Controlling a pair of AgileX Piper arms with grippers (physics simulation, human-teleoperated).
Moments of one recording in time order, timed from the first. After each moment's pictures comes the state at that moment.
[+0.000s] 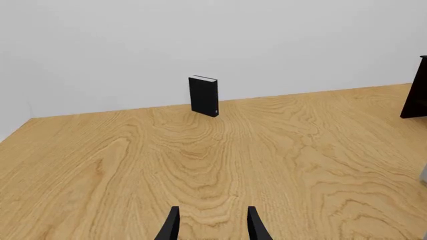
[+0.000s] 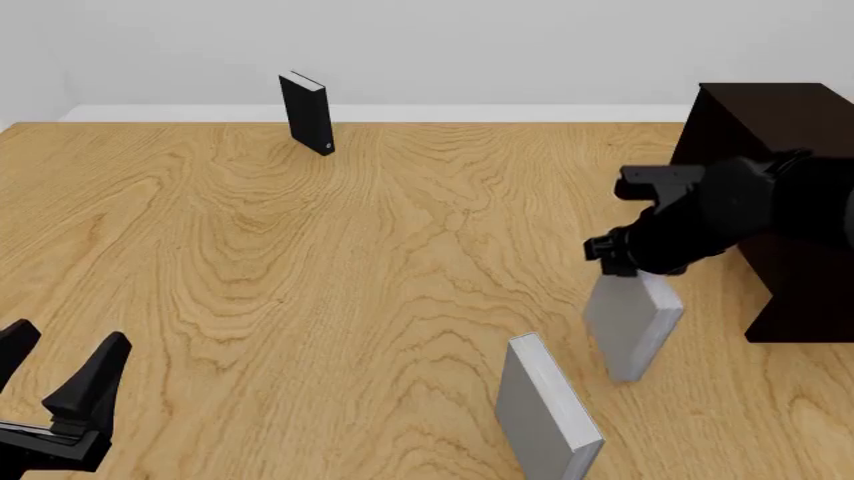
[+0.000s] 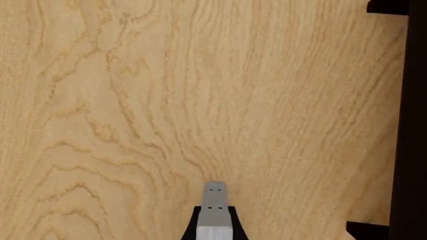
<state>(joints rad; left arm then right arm) -0.12 0.10 0.00 -0.04 0.05 0.18 1.56 -0.97 0.53 0.09</state>
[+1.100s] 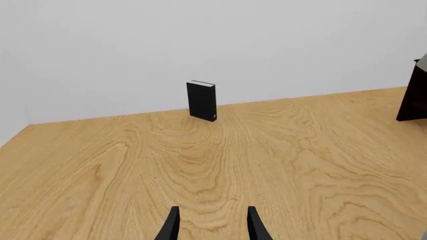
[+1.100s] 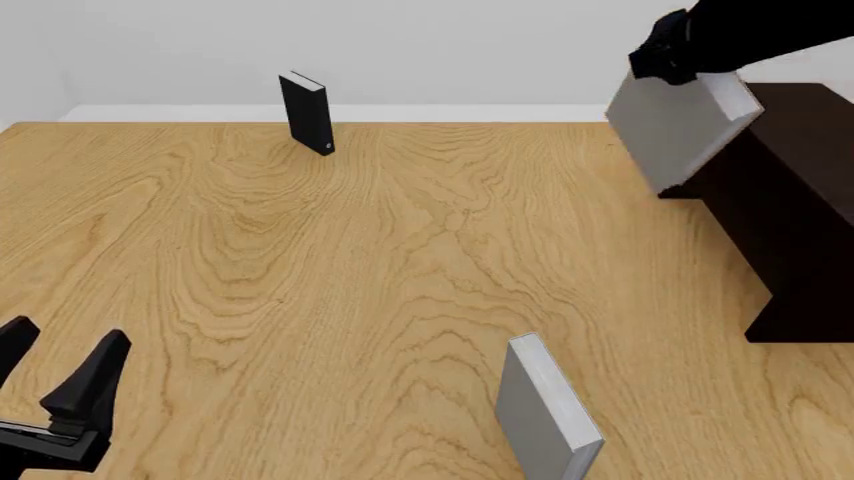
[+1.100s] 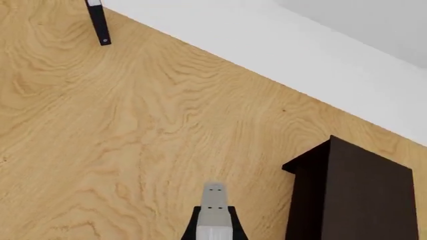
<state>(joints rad) -0.13 0.10 0.00 -0.05 0.05 0.20 1.42 -1.49 0.73 -0.26</state>
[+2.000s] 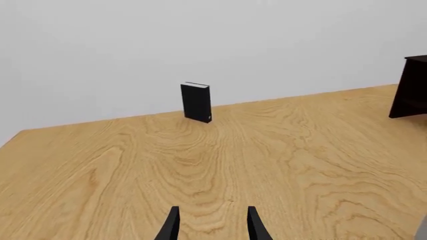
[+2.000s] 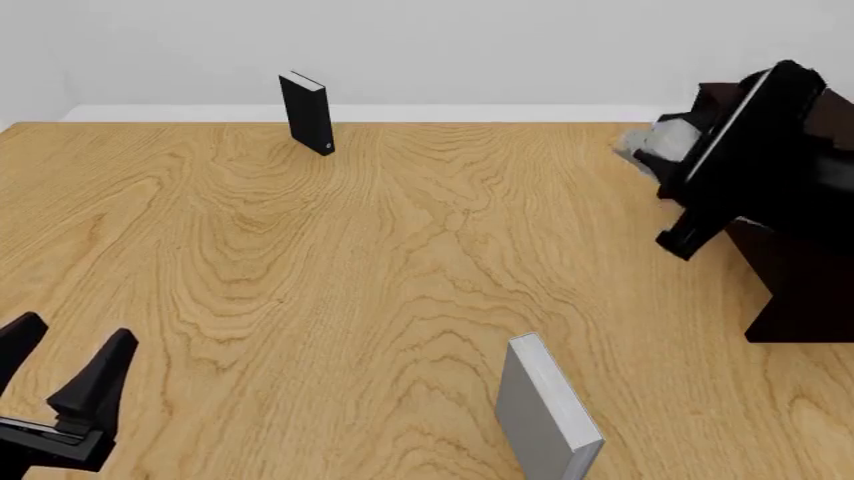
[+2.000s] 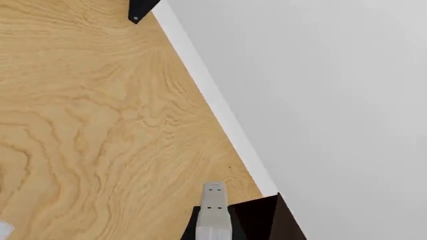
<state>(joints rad) -0.16 0.12 0.00 -0.08 0.07 0.30 1.00 -0.76 0.12 -0.97</state>
